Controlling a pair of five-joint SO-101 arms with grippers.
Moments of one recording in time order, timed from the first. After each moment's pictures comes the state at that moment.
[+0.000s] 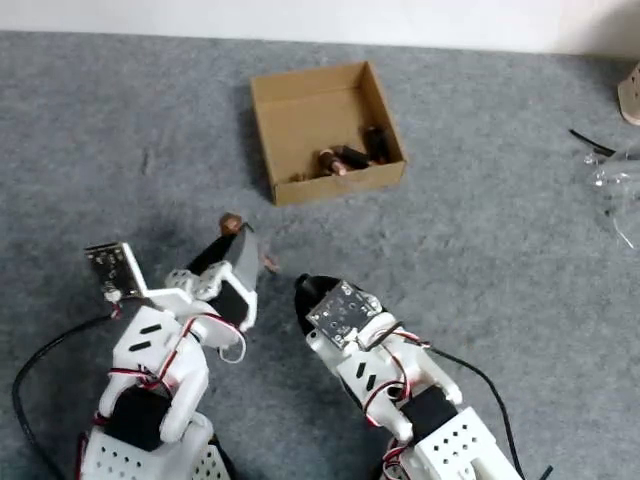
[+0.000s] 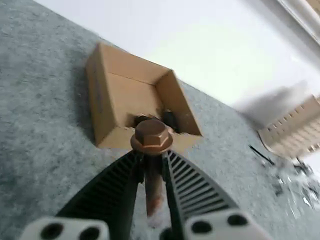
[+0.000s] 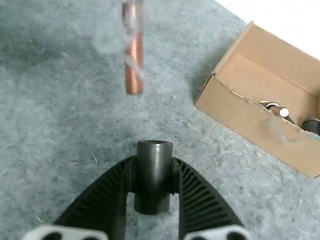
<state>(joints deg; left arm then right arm) 13.1 -101.7 83.4 39.4 41.0 -39.5 -86.4 94.6 22.1 19.4</state>
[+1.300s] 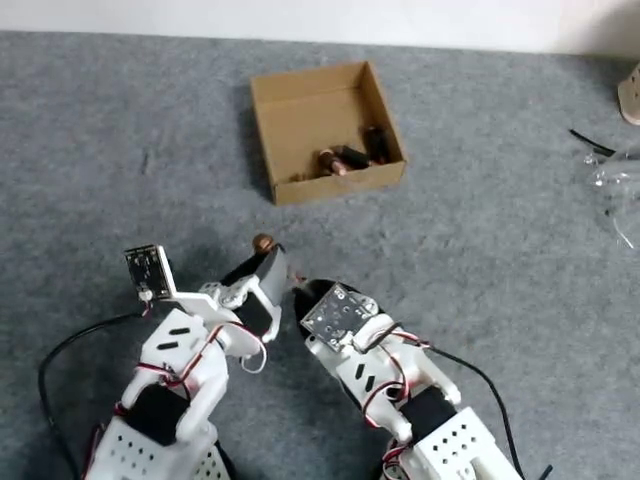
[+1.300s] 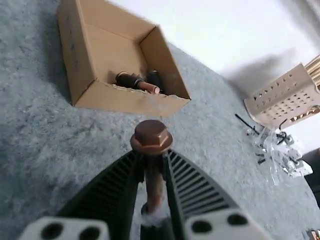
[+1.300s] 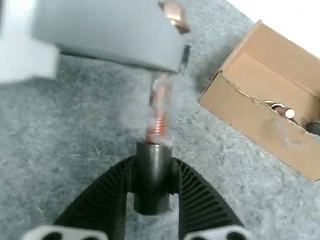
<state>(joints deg) 21.6 -102.0 91.9 35.2 47.1 -39.7 -86.3 94.8 22.4 21.8</state>
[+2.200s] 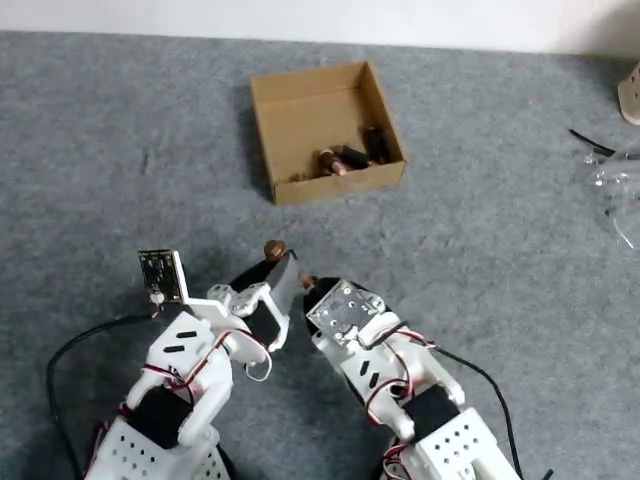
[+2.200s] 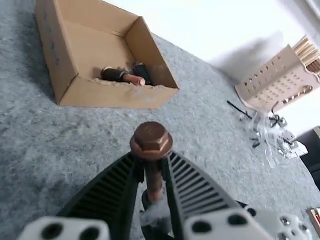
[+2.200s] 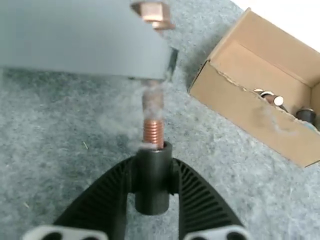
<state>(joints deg) 26.1 -102.7 93.1 34.9 44.0 -37.5 -89.2 94.8 25.8 21.9</state>
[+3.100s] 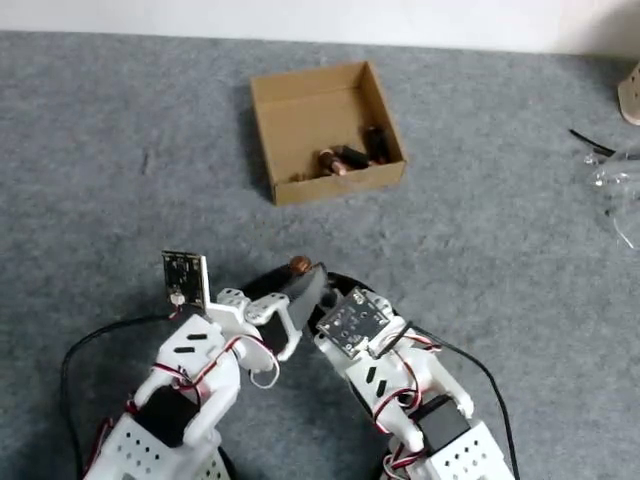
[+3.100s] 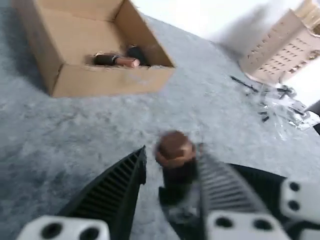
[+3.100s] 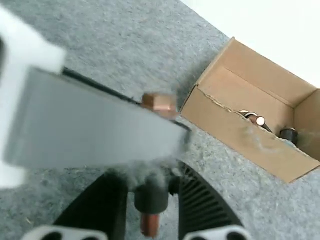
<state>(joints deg) 26.9 -102.0 94.4 34.9 38.1 -37.7 -101.8 95.4 33.4 21.9</state>
